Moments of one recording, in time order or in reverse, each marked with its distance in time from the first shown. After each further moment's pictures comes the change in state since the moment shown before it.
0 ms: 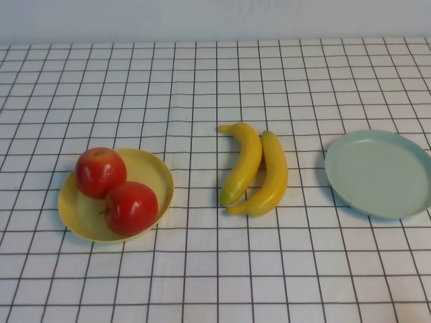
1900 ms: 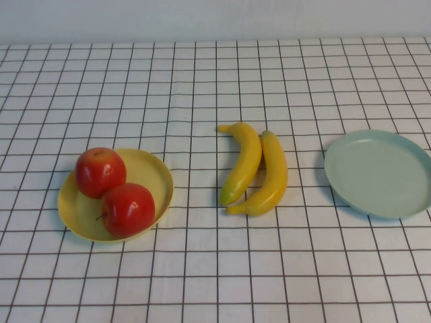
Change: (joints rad) right arm 0.000 0.145 -0.641 0.017 0.451 -0.052; left arm 0.107 -0.001 0.137 -0.037 0.029 -0.005
